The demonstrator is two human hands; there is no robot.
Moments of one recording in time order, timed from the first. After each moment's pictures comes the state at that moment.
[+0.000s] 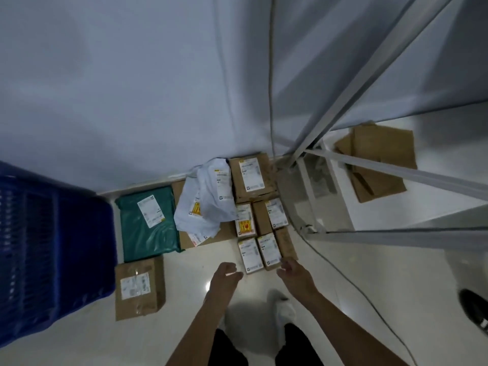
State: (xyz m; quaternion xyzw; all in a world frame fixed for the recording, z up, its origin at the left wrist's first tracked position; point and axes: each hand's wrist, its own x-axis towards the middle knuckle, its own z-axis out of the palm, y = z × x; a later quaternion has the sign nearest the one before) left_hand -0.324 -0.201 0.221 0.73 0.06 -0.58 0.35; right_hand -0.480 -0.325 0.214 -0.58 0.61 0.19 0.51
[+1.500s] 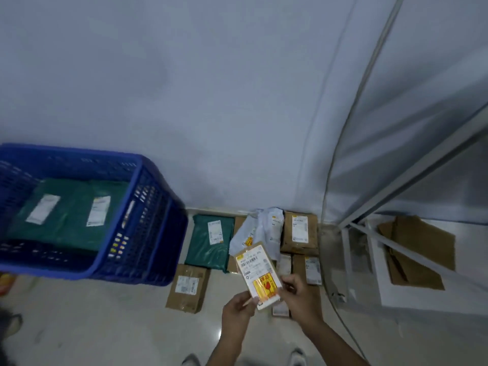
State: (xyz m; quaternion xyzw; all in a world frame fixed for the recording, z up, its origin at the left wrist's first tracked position) left_hand -0.351 -0.124 0.401 0.71 0.16 -0.40 0.55; right_hand -0.413 -0.275 0.382 -0.65 0.46 0.04 0.61
